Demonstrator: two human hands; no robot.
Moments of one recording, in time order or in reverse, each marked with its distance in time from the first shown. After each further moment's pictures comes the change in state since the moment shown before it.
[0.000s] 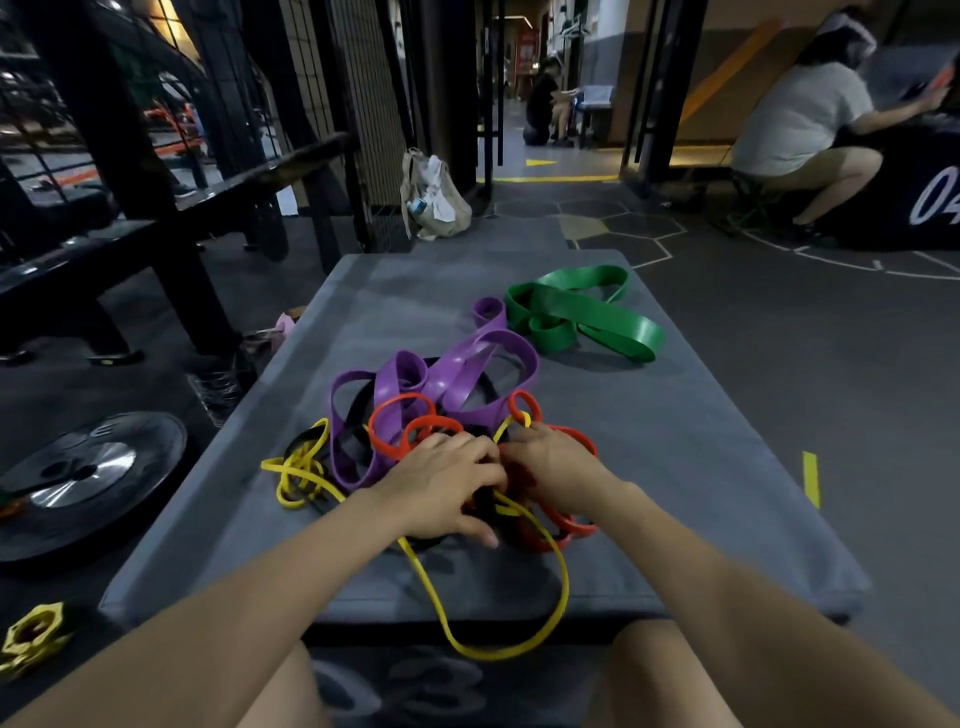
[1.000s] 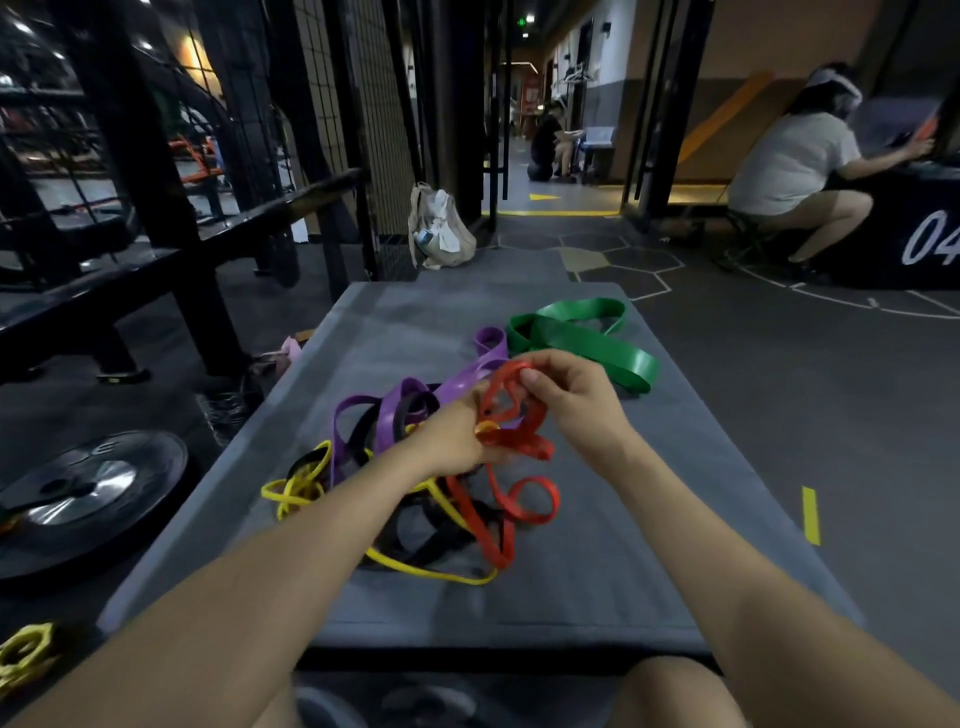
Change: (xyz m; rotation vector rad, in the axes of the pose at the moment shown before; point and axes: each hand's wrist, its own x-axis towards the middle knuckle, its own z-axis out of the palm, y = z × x) left_hand 0.042 -0.009 -0.045 -0.790 0.245 -0.255; right_hand 0.005 -0.020 -0.091 1.113 0.581 0.201
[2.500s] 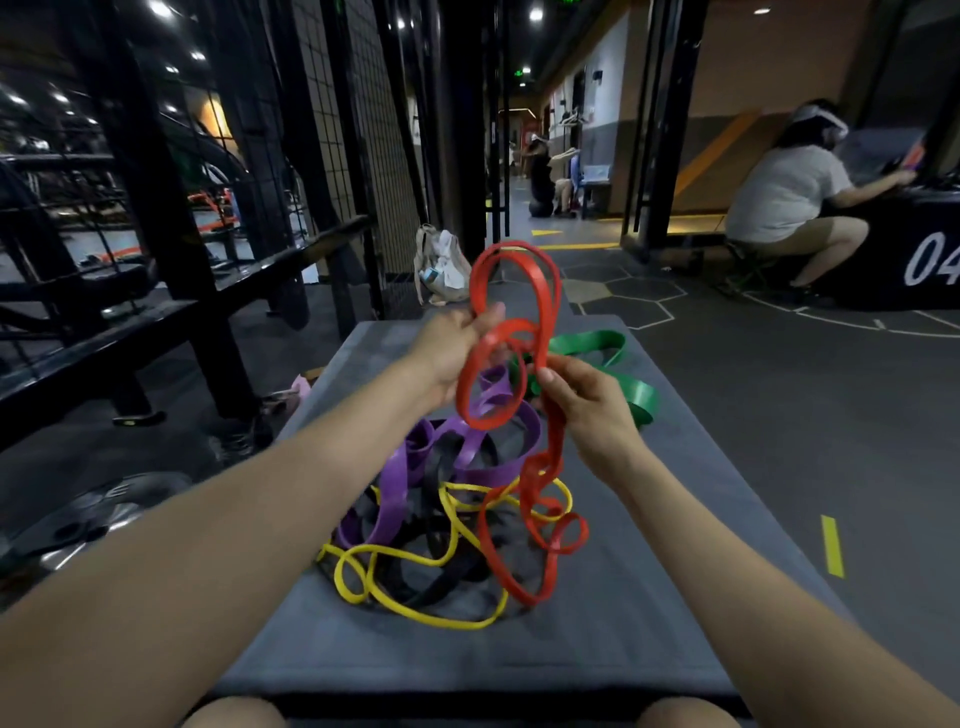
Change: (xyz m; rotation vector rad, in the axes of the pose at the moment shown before) left_hand 0.036 0.079 -0.065 -0.879 0.320 -0.112; right_hand 0.015 -0.011 -0.011 0.223 0.109 0.015
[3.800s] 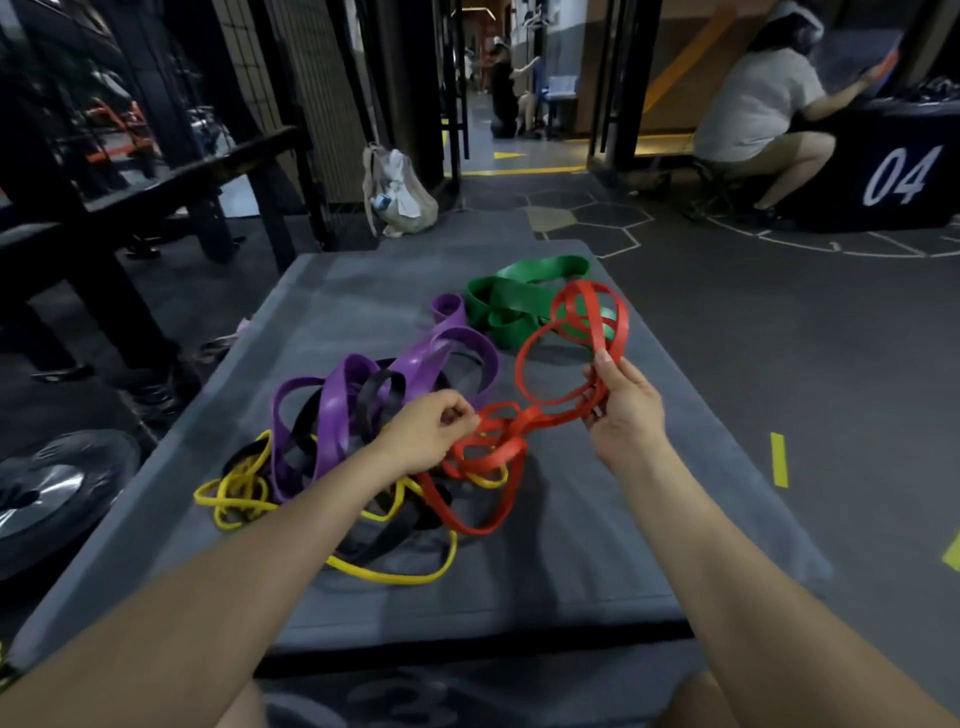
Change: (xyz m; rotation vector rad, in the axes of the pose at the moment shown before) left_hand -0.016 -0.150 -0.021 0.925 -0.202 0.033; right_hand -0.016 0.061 -0.064 0.444 0.580 0.385
